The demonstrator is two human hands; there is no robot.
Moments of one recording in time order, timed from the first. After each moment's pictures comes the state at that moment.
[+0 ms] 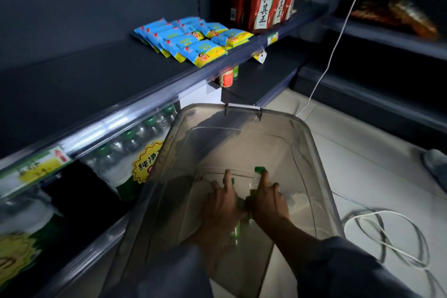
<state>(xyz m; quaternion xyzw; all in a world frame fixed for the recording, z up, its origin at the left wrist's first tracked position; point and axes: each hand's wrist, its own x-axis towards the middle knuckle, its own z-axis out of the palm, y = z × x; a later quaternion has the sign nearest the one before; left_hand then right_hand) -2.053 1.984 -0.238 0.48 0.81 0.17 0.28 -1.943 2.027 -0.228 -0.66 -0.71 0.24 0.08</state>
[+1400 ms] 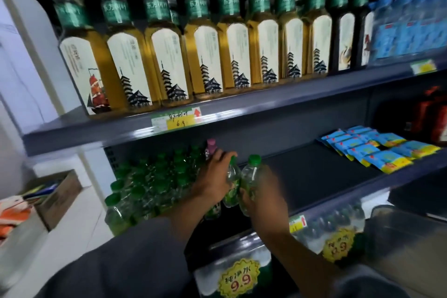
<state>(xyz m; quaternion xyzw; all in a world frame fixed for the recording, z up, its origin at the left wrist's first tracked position) -2.423 1.684 0.102 0.46 0.85 0.21 -0.13 -2.289 1.763 0.040 -0.27 -0.84 0.27 0.38</state>
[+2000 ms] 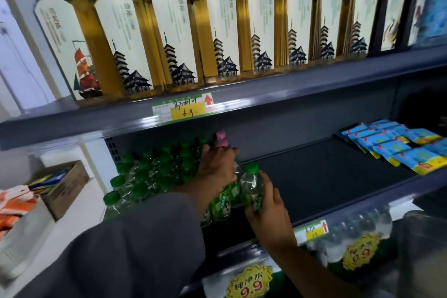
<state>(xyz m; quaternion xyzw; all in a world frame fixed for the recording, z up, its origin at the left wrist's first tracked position) -2.478 1.710 0.107 0.40 0.90 -0.03 -0.16 -2.327 1.768 -0.007 -0.23 -0.85 0.36 0.31</state>
